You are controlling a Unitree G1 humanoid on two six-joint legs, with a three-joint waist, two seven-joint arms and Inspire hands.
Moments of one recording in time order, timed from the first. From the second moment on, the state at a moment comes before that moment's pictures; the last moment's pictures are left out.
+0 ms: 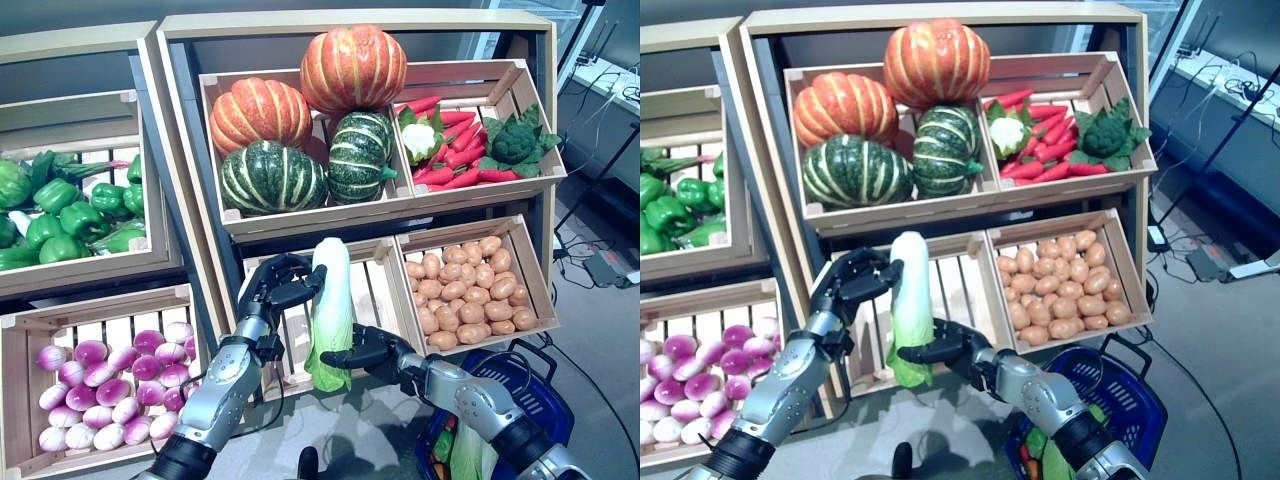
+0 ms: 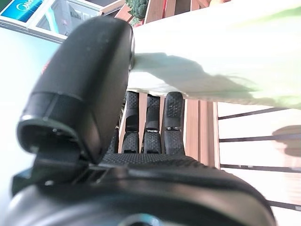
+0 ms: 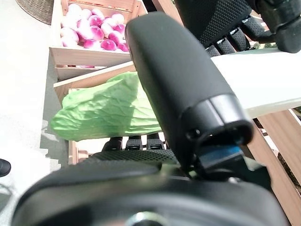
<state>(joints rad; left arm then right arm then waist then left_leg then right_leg) -0.09 0.42 -0.26 0.02 -0.64 -0.02 0.19 -0.24 -0.41 0.52 0.16 0.92 0.46 0.04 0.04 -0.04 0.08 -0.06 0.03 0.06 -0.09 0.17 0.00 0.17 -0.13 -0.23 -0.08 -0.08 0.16</state>
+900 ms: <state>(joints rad) -0.09 0.42 -0.28 0.03 -0.68 -0.03 0.19 -0.24 -0.41 0.56 0.20 0.96 0.45 0.11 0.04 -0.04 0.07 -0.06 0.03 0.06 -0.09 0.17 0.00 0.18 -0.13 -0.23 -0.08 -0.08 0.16</state>
